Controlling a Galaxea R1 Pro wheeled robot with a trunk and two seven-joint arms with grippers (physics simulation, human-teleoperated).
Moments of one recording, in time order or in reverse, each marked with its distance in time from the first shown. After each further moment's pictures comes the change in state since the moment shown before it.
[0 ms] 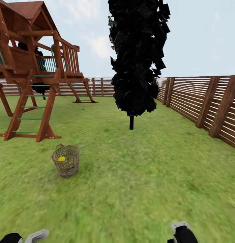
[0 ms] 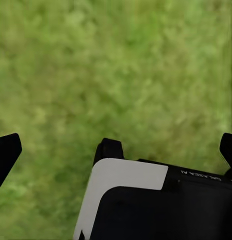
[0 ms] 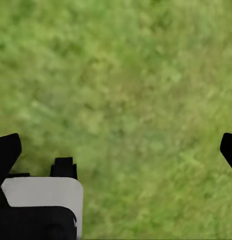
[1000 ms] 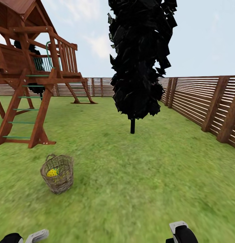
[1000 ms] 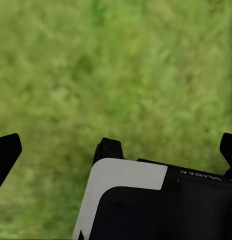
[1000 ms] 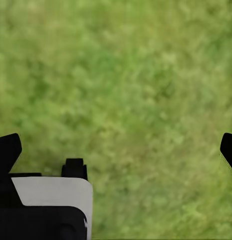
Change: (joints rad) left arm 0.000 -0.003 0.000 0.001 0.000 -0.002 0.001; right arm 0.000 -0.002 0.006 -0.010 -0.025 0.002 0.025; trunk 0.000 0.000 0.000
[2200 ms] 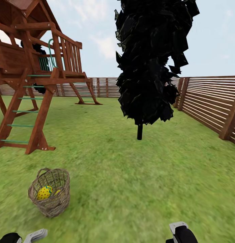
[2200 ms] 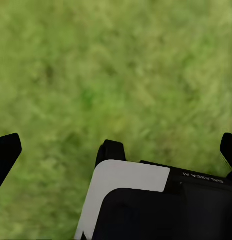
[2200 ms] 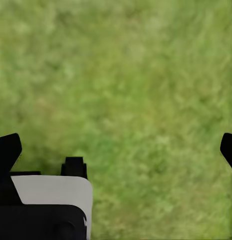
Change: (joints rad) left arm 0.000 0.009 0.005 -0.005 0.002 0.000 0.000; right arm 0.000 0.000 0.003 0.007 0.001 -0.001 0.000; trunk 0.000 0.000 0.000
